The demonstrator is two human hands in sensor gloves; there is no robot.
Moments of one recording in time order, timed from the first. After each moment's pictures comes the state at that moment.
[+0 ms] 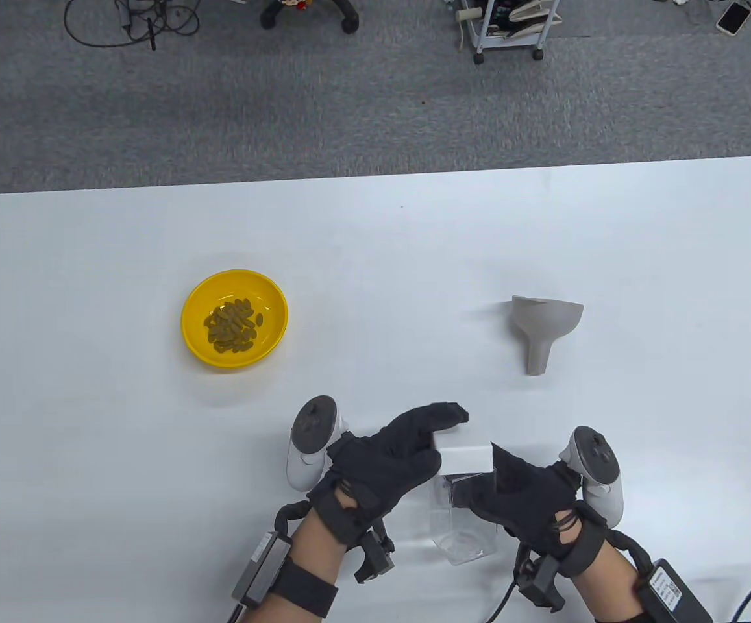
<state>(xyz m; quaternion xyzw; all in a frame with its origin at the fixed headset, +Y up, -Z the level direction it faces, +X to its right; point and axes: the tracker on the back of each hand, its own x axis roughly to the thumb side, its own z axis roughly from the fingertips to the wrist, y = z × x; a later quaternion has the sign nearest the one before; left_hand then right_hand) -0.031 -0.723 -0.114 -0.23 -0.27 0.73 0.59 0.210 -0.729 -0.097 0.16 0.34 0.61 0.70</state>
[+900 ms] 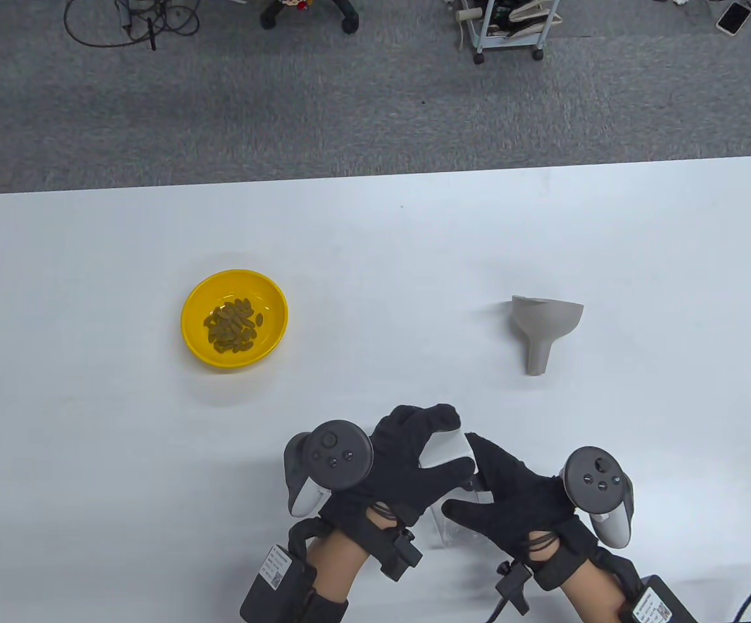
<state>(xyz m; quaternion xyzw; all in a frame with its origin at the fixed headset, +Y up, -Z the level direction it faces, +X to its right) -0.033 -0.684 -0.101 -0.11 -0.17 0.54 0.82 0.213 -0.711 -0.088 0.13 0.19 0.79 0.56</state>
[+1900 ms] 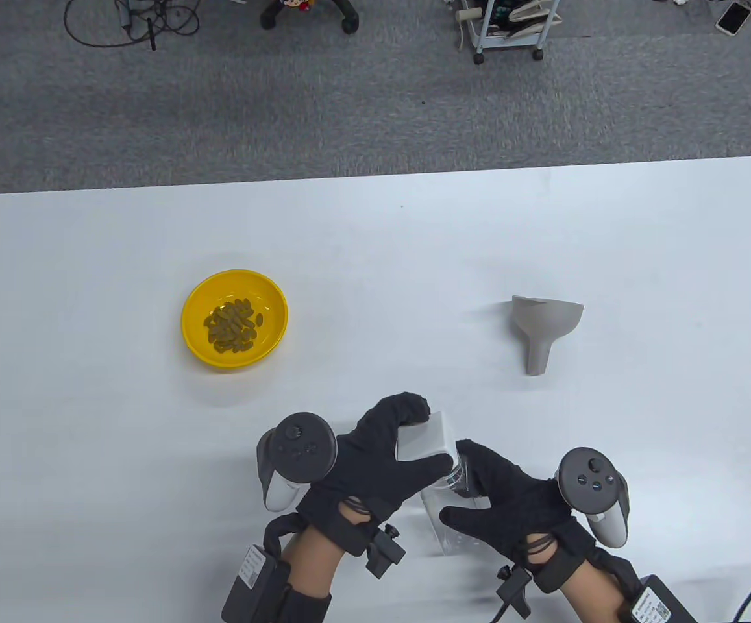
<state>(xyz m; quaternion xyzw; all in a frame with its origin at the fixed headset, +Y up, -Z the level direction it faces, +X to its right) -0.066 -0.667 -0.098 -0.06 -0.17 0.58 0.79 0.211 -0.715 -0.086 0.14 0.21 0.80 0.55</state>
